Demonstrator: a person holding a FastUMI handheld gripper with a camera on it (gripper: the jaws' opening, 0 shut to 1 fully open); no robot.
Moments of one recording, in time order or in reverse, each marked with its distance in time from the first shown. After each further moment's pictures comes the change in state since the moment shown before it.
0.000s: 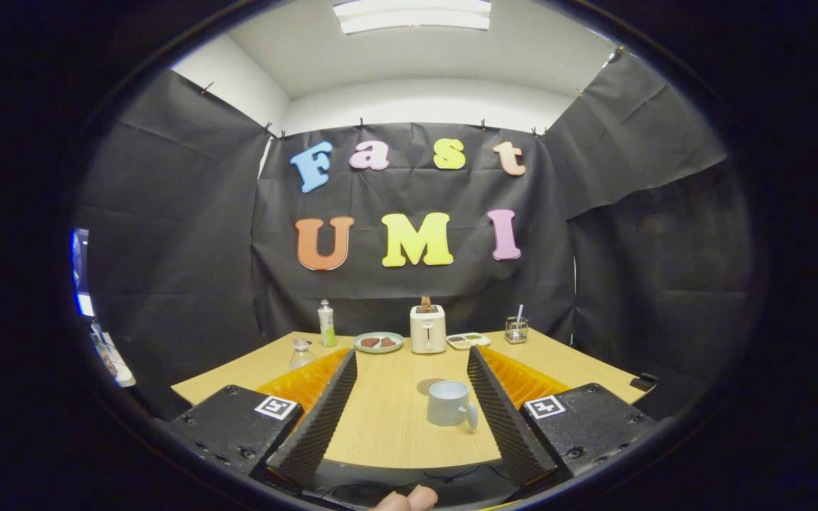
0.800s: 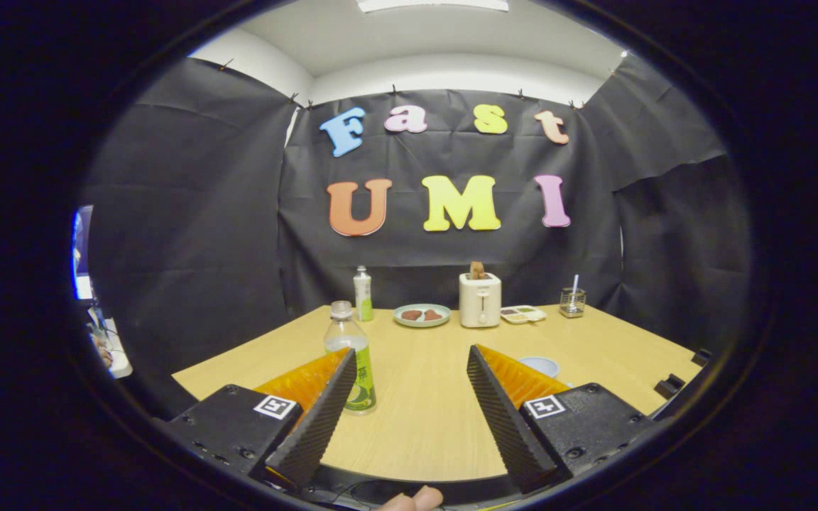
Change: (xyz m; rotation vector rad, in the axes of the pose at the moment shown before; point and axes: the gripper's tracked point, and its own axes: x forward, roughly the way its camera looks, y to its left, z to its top) arm 0.098 0.109 -0.075 -0.012 0.105 0.152
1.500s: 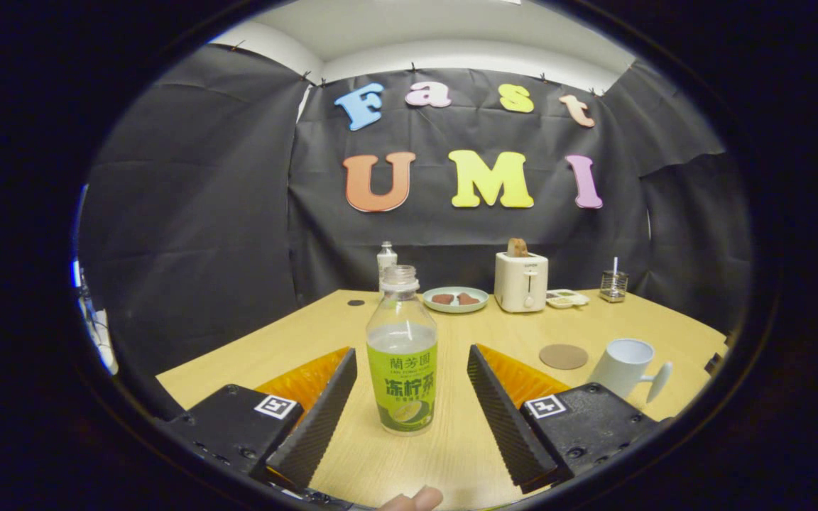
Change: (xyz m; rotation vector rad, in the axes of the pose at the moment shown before) arm 0.110 0.070 -0.037 -0.035 0.043 -0.011
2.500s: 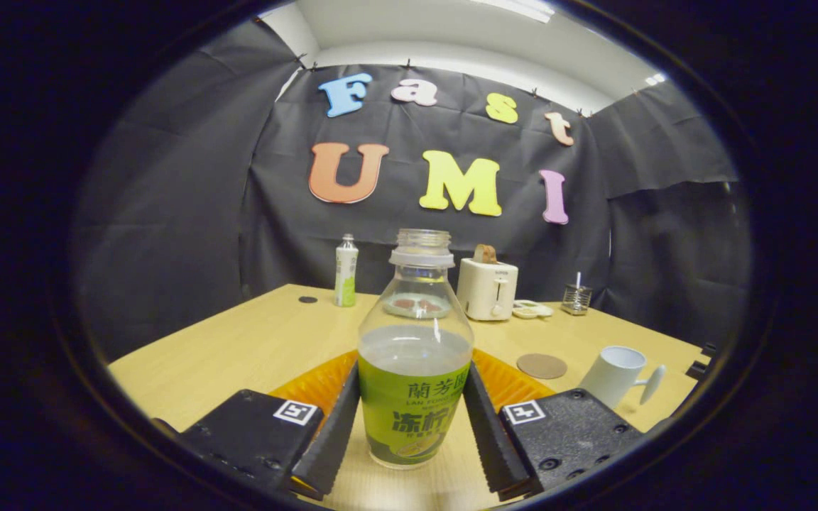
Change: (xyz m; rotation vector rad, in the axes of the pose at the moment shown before) arm 0.039 -0.002 0.001 -0.029 -0.017 -0.230
